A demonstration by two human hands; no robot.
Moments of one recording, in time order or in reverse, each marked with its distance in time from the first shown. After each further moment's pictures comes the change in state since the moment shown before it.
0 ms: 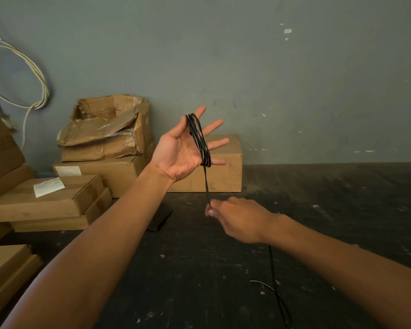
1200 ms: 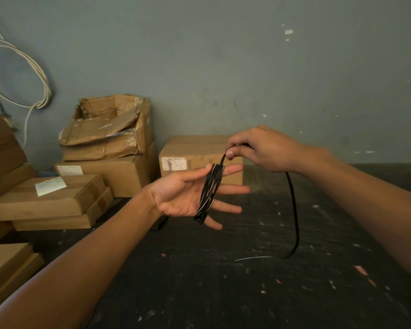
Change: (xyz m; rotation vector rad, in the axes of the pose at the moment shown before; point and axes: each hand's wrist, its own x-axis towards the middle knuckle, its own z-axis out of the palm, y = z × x) left_hand -0.051 -0.027 -0.006 0.251 -0.470 -0.550; right_hand 0.006 0.019 -0.117 -0.017 0.287 -0.055
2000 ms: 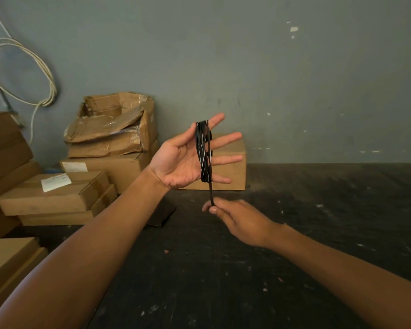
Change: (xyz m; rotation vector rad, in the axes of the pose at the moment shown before) left_hand 0.006 0.031 -0.007 -0.106 0.058 0.379; right_hand -0.047 -0.016 0.133 0.334 -0.058 -0.035
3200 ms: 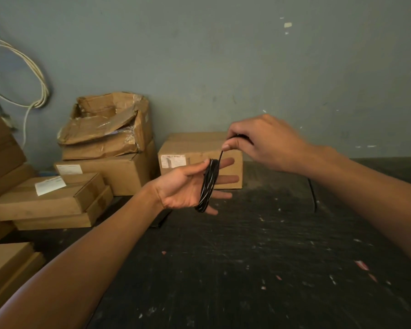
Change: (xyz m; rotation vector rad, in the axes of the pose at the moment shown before) left_hand -0.005 -0.034 -0.023 0.128 0.210 -0.335; right_hand 0.029 -0.034 -0.133 -0.430 0.254 -0.058
